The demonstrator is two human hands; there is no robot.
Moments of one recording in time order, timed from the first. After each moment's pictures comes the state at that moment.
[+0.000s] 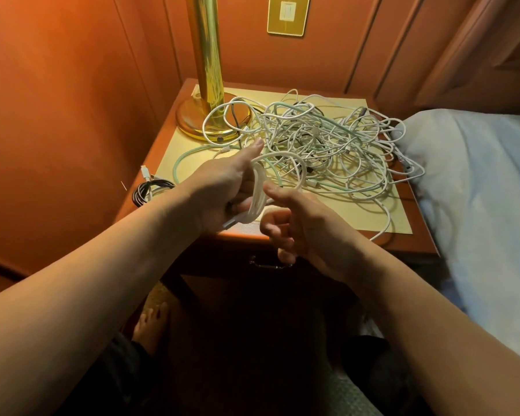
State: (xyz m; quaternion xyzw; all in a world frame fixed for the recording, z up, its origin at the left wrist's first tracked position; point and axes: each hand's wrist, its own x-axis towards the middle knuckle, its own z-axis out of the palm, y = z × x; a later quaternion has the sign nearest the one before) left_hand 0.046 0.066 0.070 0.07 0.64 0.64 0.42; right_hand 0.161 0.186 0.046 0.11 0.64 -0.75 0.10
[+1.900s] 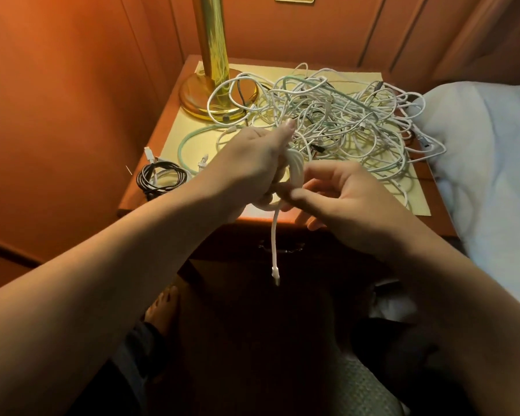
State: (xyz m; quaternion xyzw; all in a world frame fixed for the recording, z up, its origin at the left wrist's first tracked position) left_hand 0.068 0.066 0.052 0.18 0.72 0.58 0.33; right_hand 0.178 0.203 0.059 0.10 0.83 -0.54 -0.02
